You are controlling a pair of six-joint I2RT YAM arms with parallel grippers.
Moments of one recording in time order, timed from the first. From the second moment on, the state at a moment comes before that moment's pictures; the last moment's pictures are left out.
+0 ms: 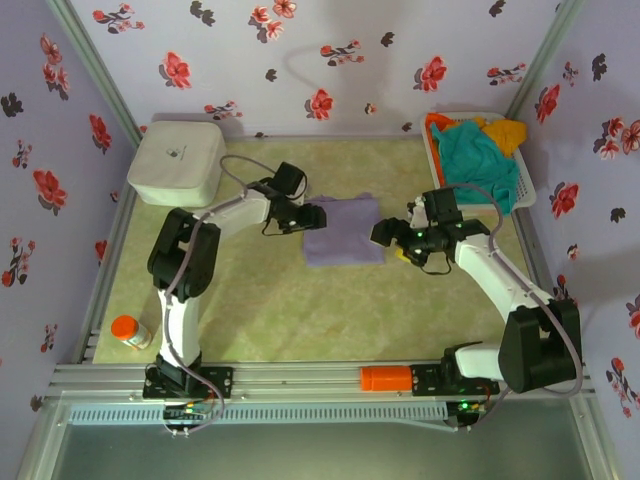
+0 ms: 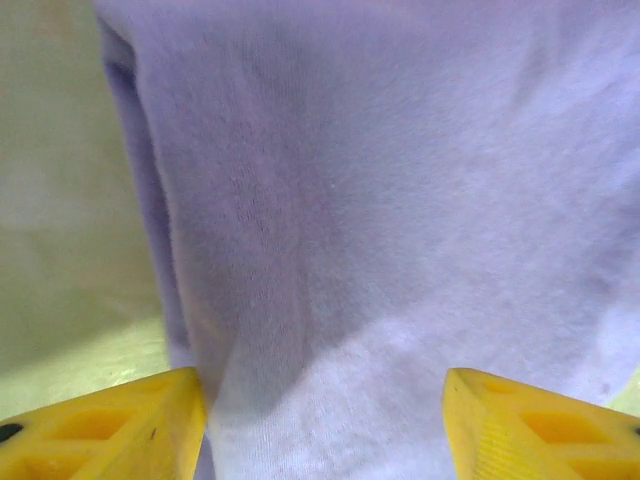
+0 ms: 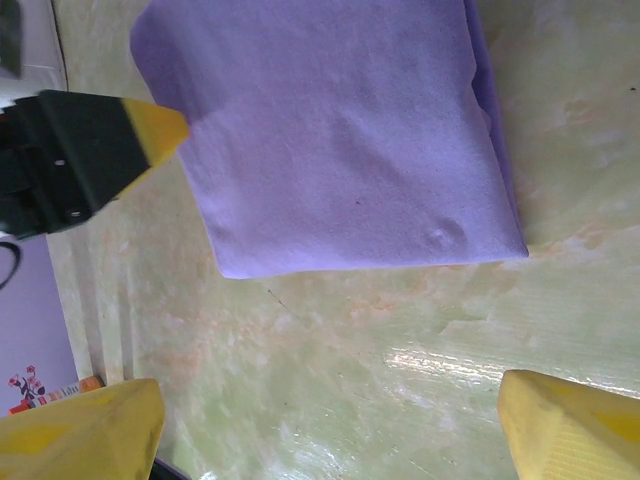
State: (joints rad) left arm -0.56 2.01 1.47 -0.53 0.29 -0.54; right arm 0.24 1.30 0.89 -0.61 -0.54 0.61
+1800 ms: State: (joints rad) left arm -0.56 2.08 1.56 -0.93 -0.10 -0.43; right arm 0.24 1.28 0.79 -0.60 -0.54 0.61
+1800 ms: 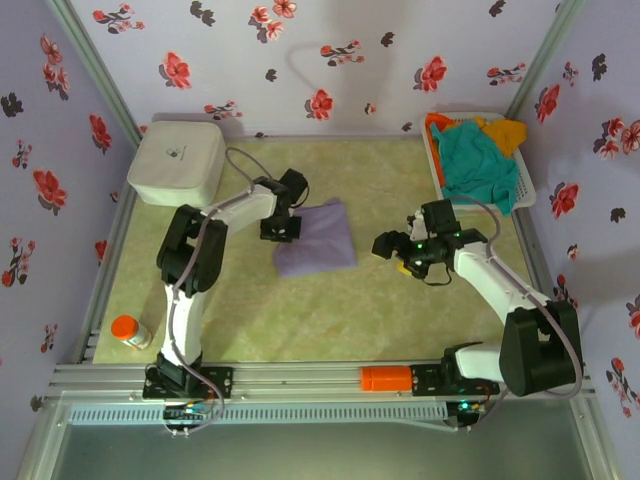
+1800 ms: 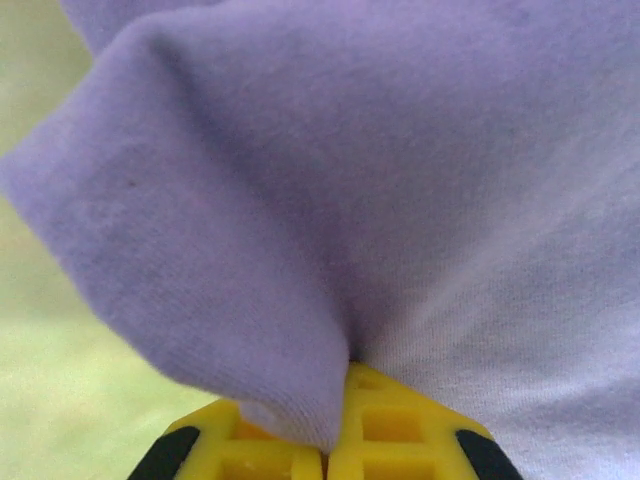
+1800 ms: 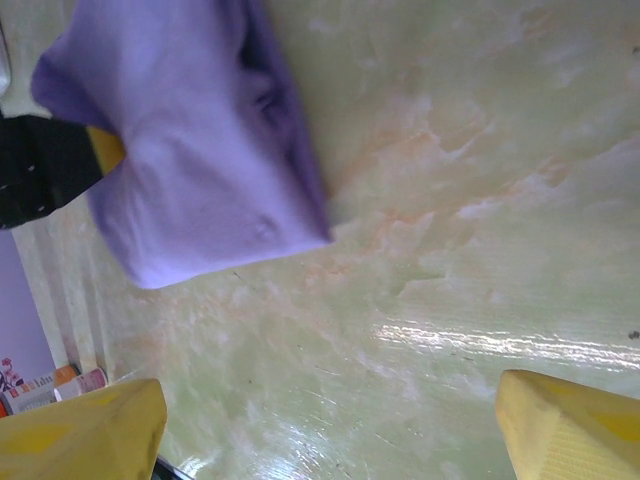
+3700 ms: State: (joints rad) left arm 0.05 1.83 1.31 -0.99 -0.64 -0.04; right arm 0.24 1.23 0.70 -0.61 -0.58 0.59
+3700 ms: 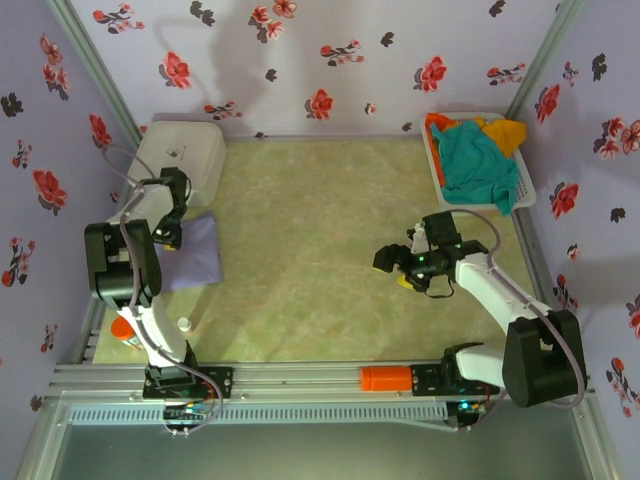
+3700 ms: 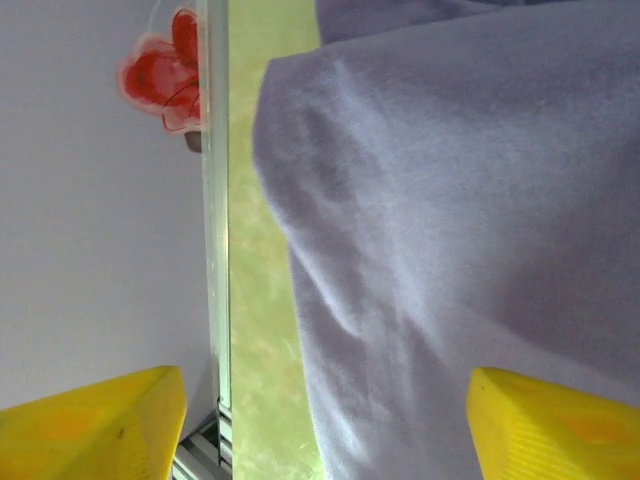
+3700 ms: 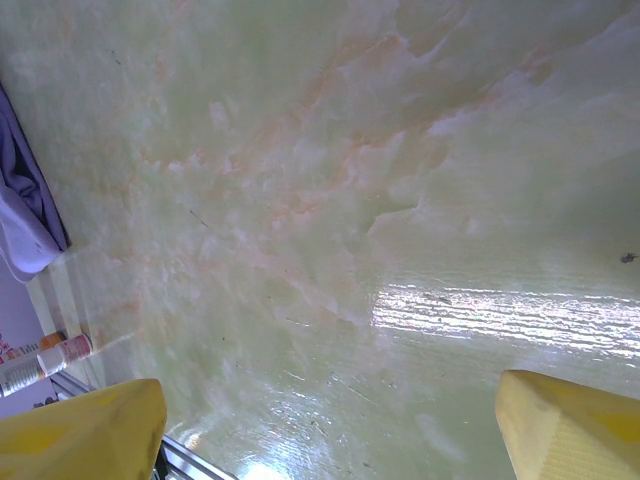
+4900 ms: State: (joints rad) left arm -0.26 1.73 1.06 -0.88 -0.36 -0.34; right arm 0.24 1.26 0.67 -0.58 -0.58 0.59
